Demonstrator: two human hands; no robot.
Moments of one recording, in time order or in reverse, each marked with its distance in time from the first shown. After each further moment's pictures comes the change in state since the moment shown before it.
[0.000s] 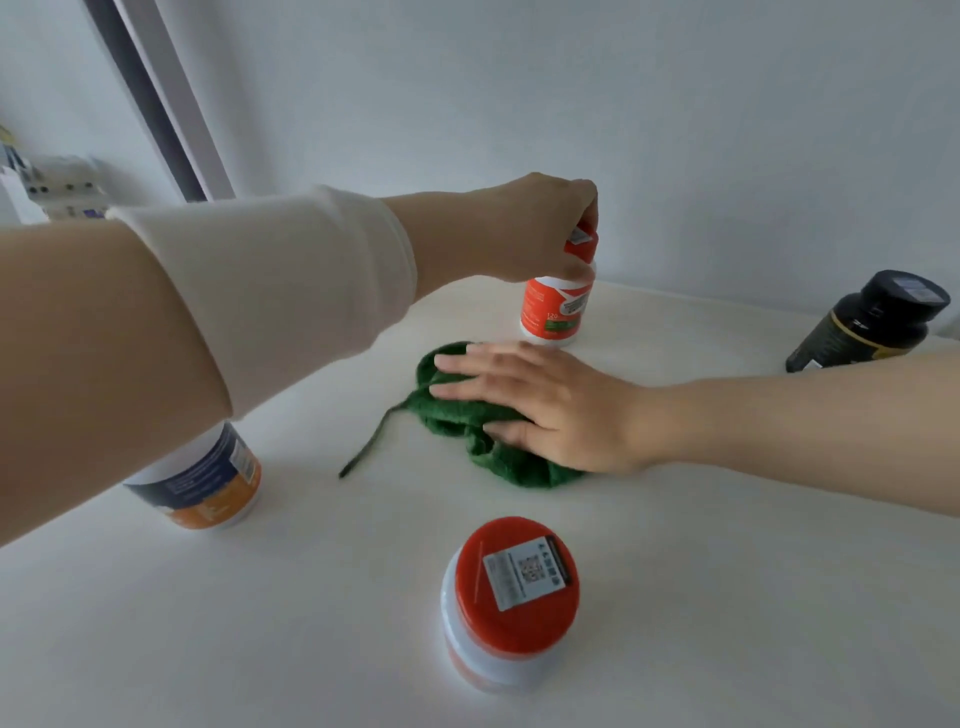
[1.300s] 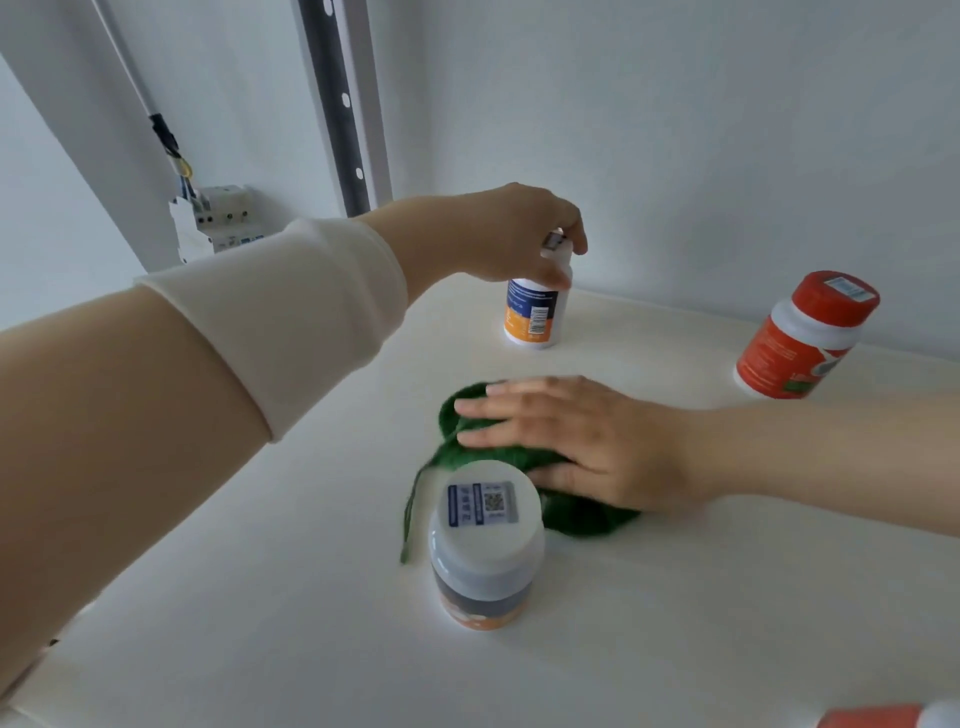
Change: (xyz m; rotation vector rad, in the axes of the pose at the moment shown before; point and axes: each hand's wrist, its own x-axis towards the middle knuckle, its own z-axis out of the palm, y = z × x) left_hand -0.033 -0.173 -0.049 0.010 -0.055 0.002; right_hand 0.130 -0.046 0.000 -0.015 0.013 -0.150
